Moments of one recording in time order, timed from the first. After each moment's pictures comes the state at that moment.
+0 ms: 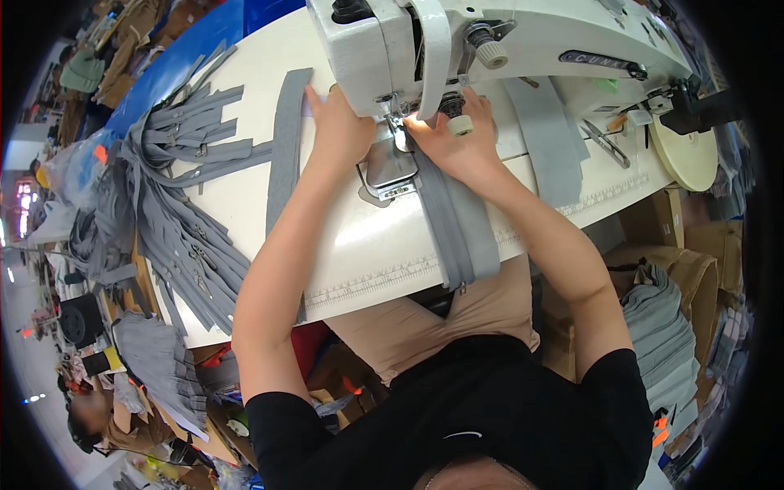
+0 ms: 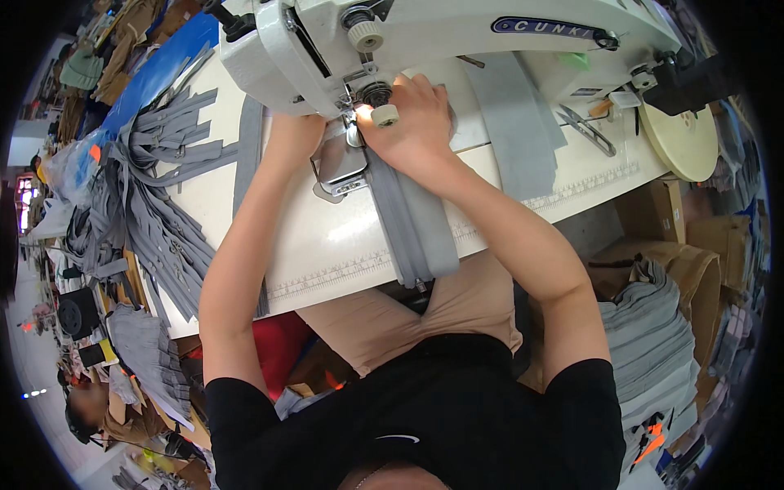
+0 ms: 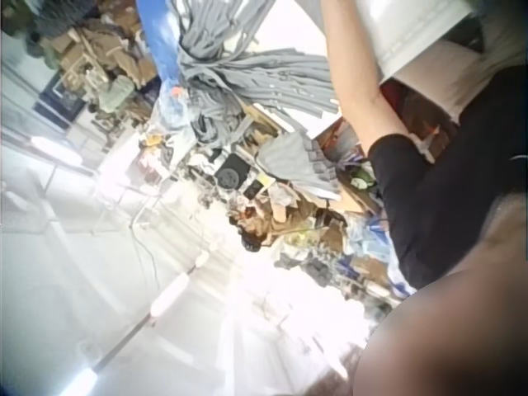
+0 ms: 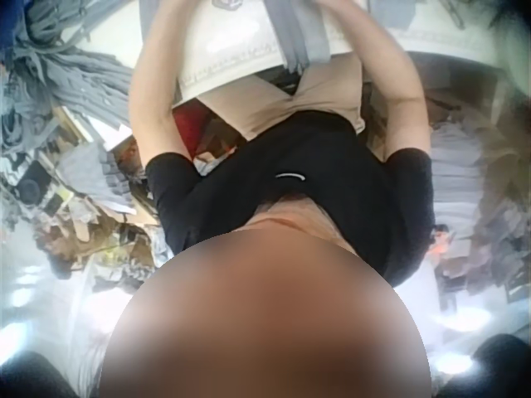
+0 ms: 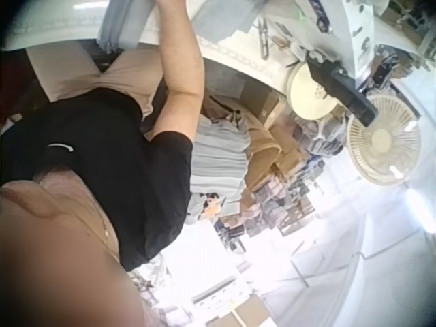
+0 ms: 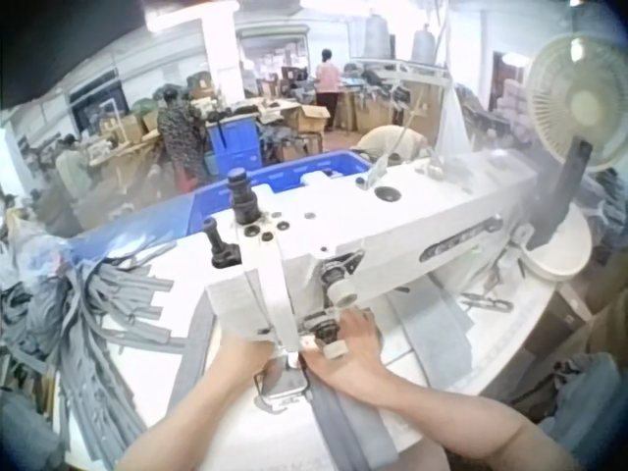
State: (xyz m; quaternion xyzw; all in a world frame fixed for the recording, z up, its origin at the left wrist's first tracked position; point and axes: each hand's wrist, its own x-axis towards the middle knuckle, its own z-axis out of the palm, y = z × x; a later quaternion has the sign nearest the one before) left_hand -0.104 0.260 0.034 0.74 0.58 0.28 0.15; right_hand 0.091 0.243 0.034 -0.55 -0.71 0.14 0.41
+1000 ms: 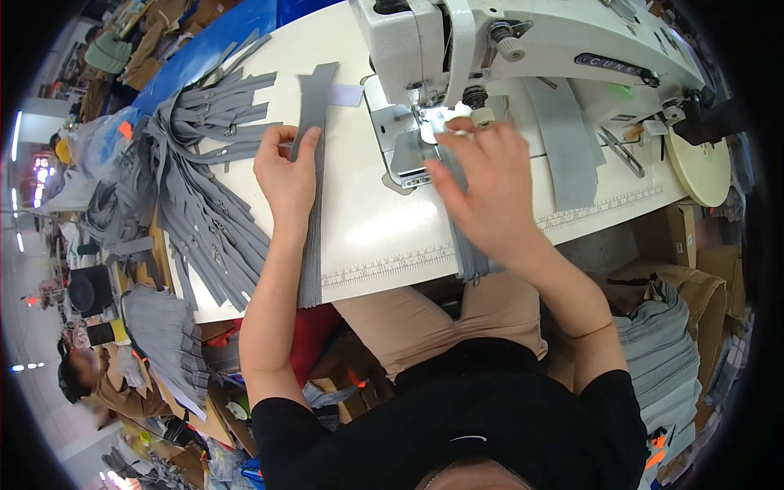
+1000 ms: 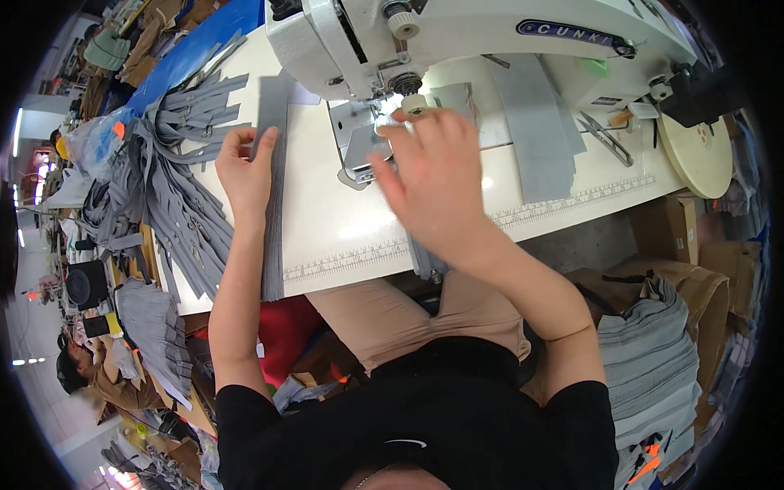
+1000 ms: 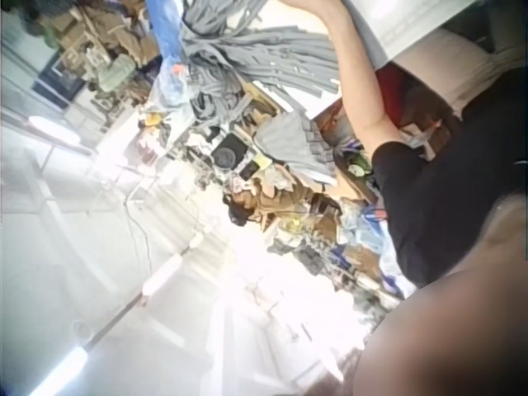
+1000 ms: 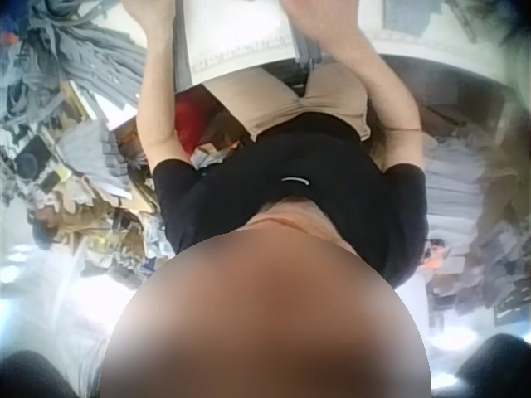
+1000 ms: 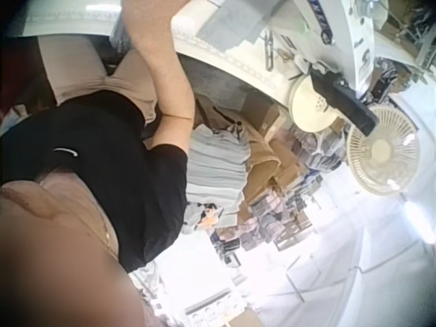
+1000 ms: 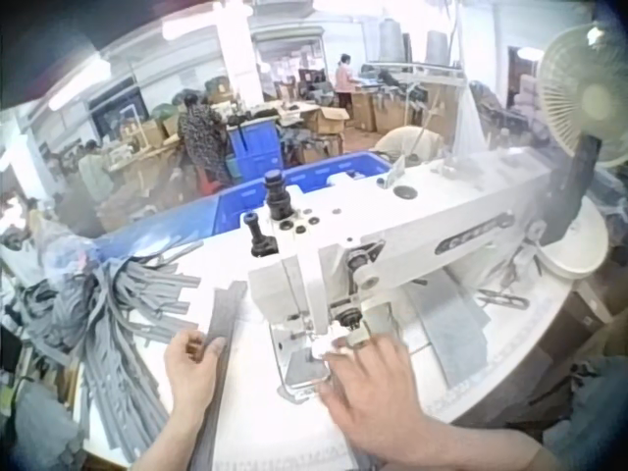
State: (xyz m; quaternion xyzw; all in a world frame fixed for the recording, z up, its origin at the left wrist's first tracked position) left_hand -0.168 0.161 0.070 0.49 0.76 0.42 0.12; right_hand 0.108 0.163 0.096 -0.41 -0.83 0.03 0.37
